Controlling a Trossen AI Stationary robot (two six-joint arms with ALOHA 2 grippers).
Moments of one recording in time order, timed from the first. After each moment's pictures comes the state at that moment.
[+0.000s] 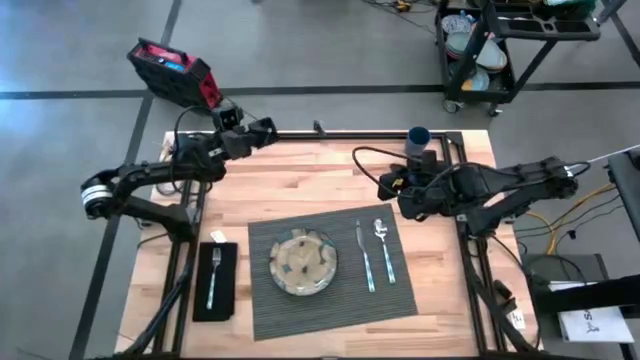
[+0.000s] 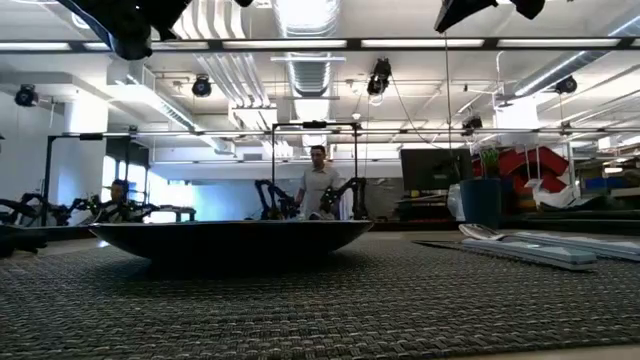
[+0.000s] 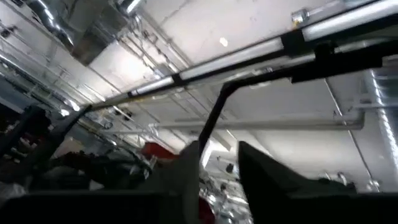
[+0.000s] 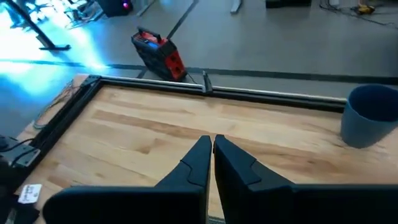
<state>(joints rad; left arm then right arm) 0.49 1.24 0.76 1.52 0.64 -1.27 0.21 1.27 1.37 -1.06 0.94 1.21</state>
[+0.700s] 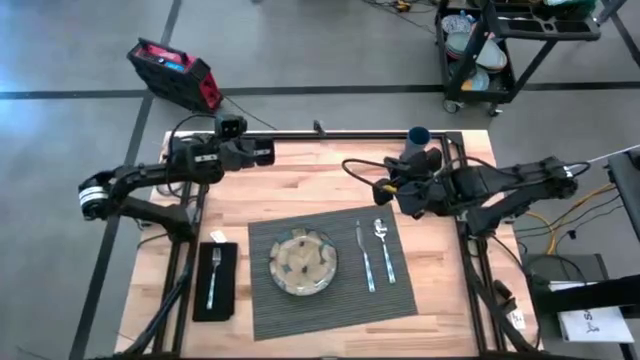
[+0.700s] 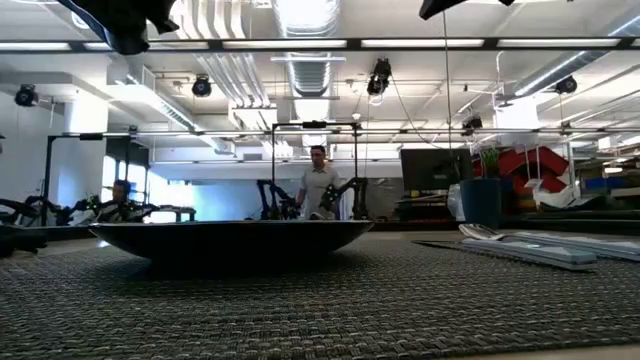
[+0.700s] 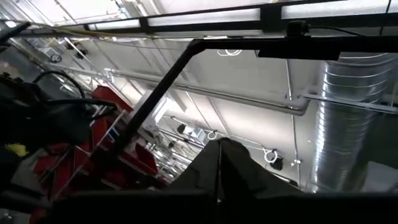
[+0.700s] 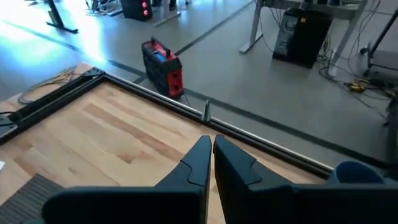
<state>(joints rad) 0.45 1.21 0.76 1.57 0.79 -1.59 0.20 1.27 1.37 -0.92 1.00 0.80</state>
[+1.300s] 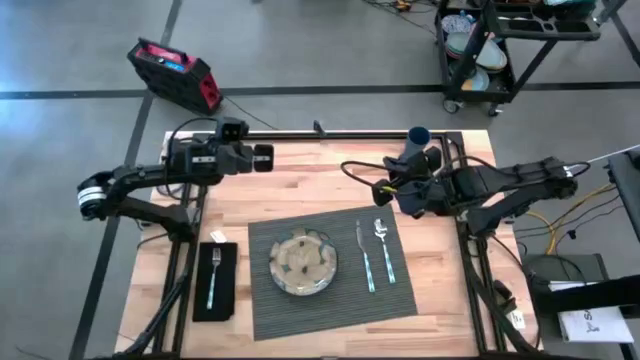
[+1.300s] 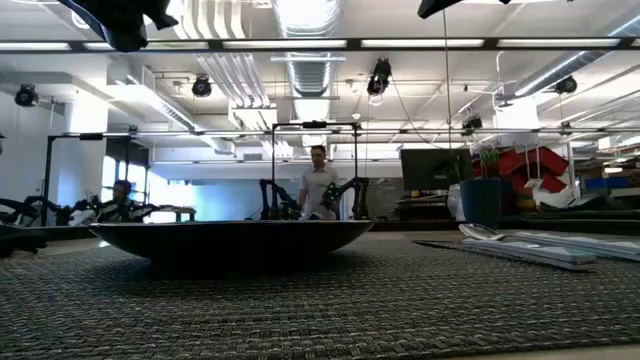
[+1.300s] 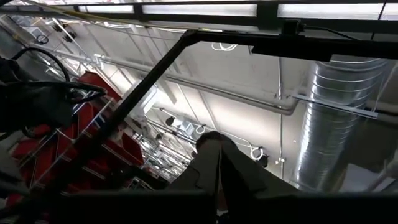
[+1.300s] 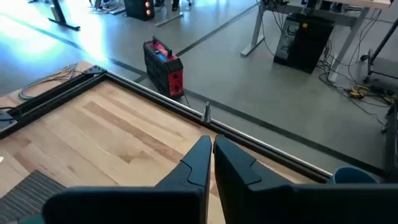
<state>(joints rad) 0.43 1.20 0.76 1.57 0.80 -1.64 0.20 1.27 1.37 -0.91 1.00 0.76</state>
